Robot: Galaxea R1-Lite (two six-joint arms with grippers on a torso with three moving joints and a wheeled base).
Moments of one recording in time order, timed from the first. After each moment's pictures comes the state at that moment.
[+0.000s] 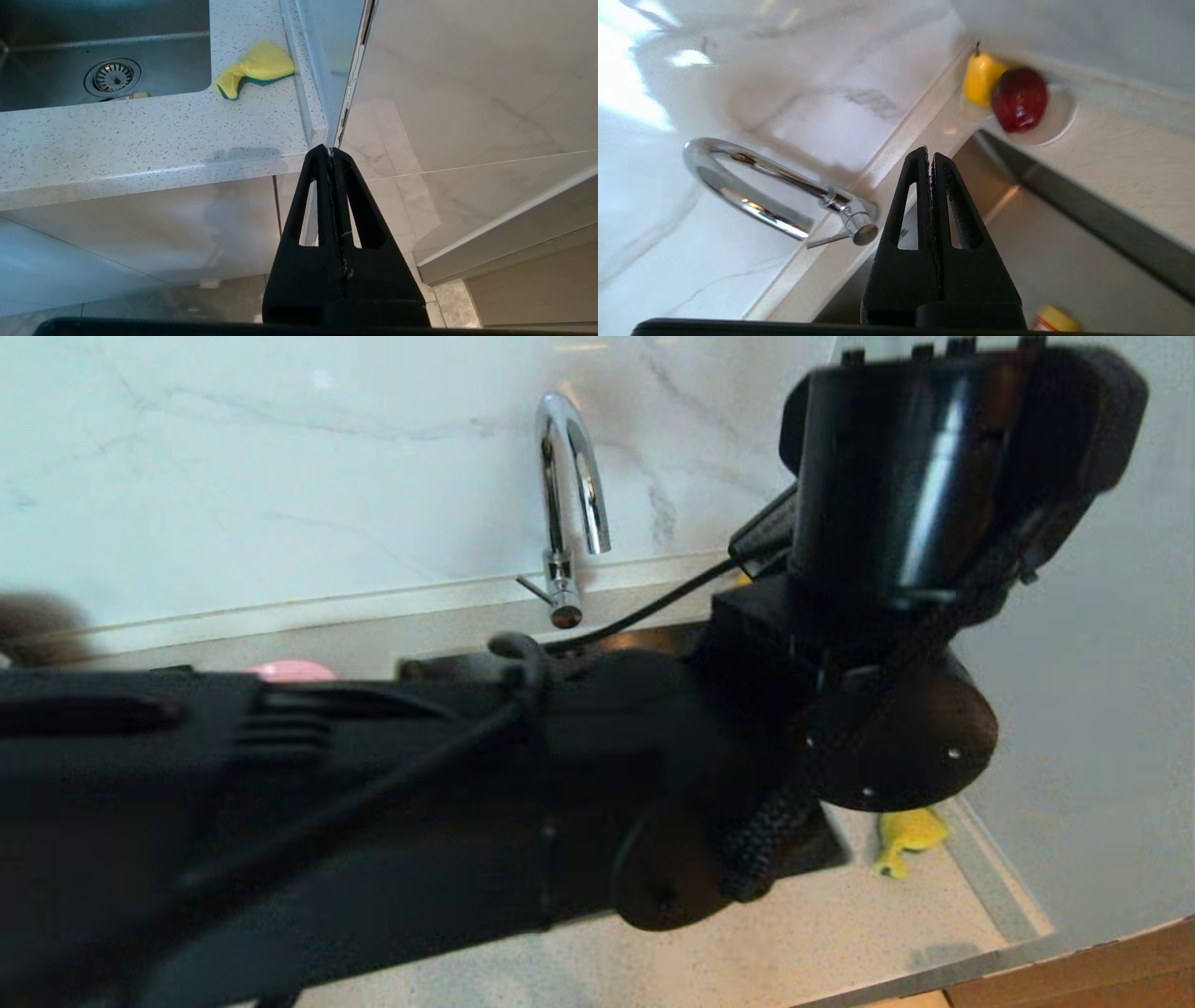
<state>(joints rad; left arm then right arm) -1.13 2.12 -1.91 -0.35 0.82 0.85 0.00 0.00 0.00 0.00 0.00 0.01</state>
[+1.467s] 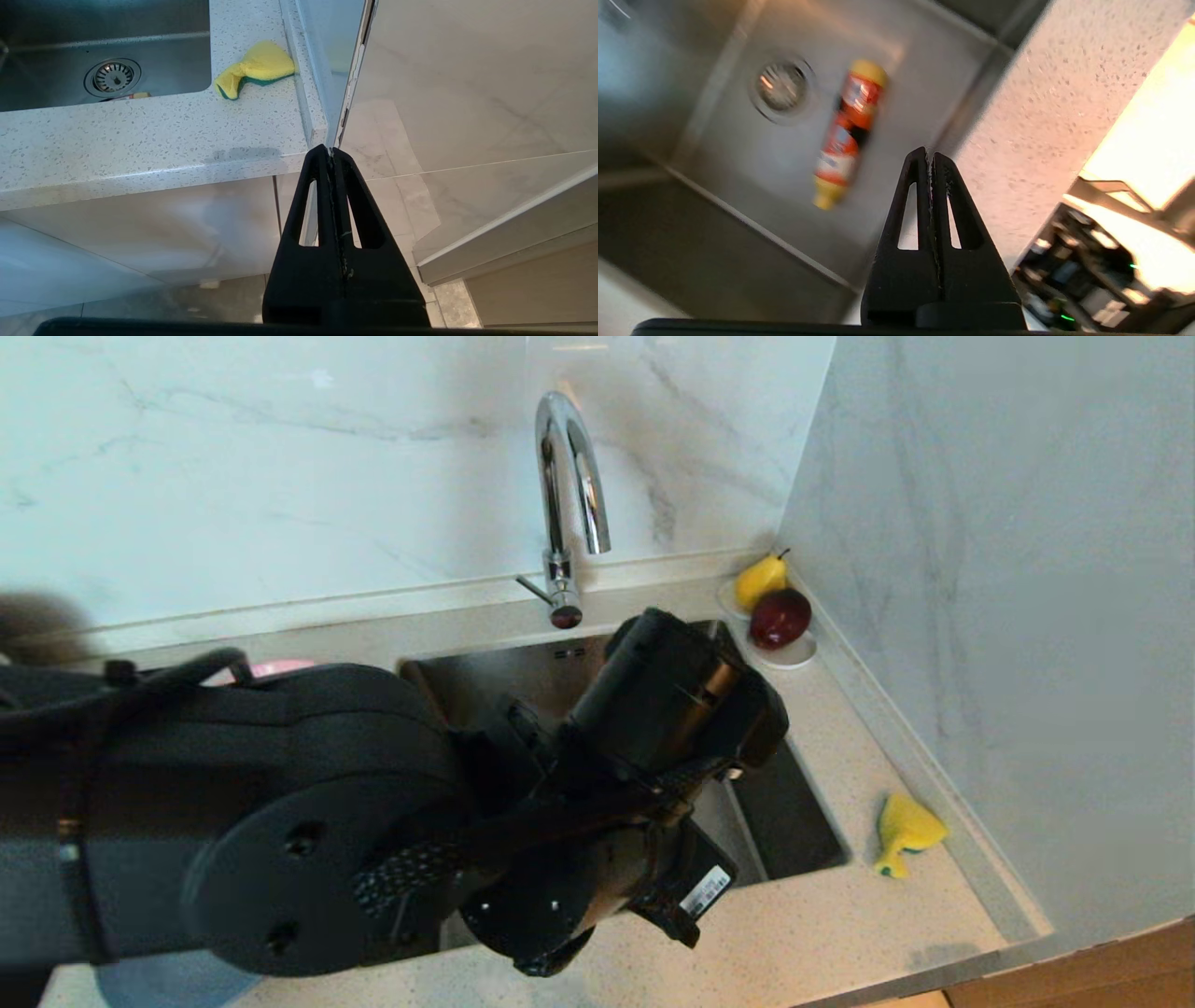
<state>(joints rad) -1.03 1.85 -1.41 0.29 0.38 0.09 0.00 0.00 0.00 0.00 0.00 0.01</state>
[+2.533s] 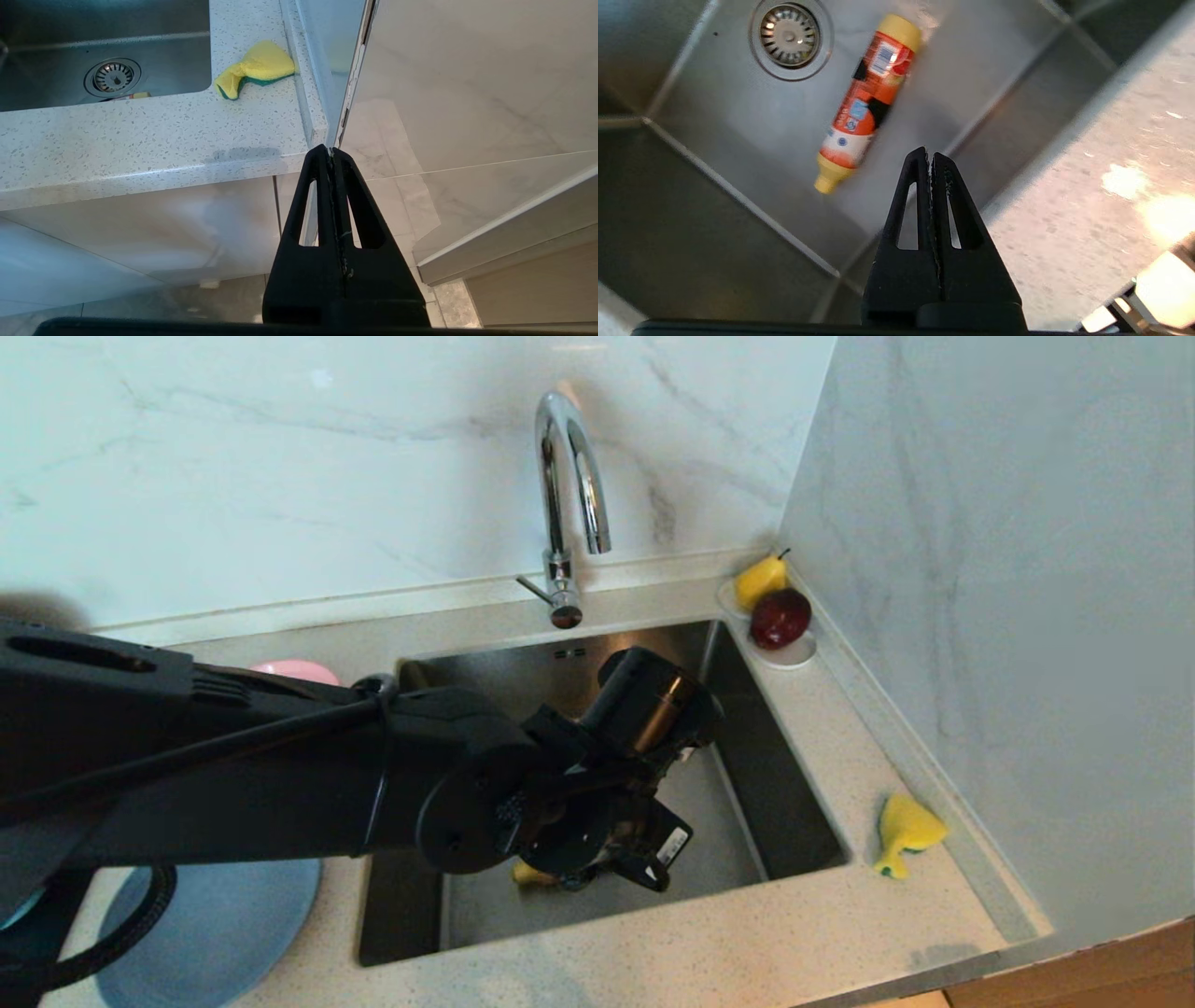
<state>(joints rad) -0.88 1.99 -1.43 0.23 0.37 0.07 0.00 0.00 0.00 0.00 0.00 0.01</state>
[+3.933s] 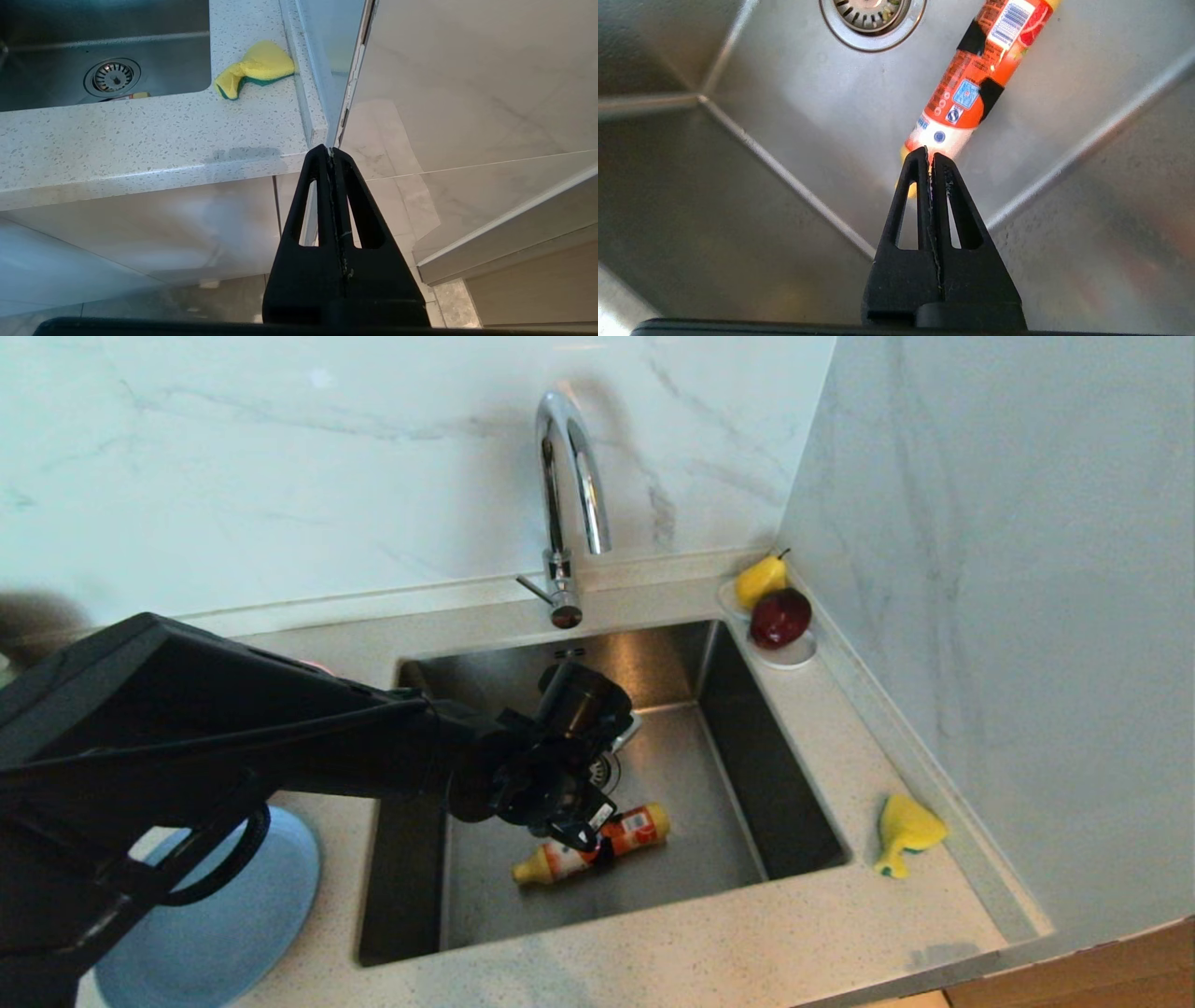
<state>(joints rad) -0.66 2.14 -1.42 0.10 0.36 0.26 0.00 0.00 0.00 0.00 0.00 0.01</state>
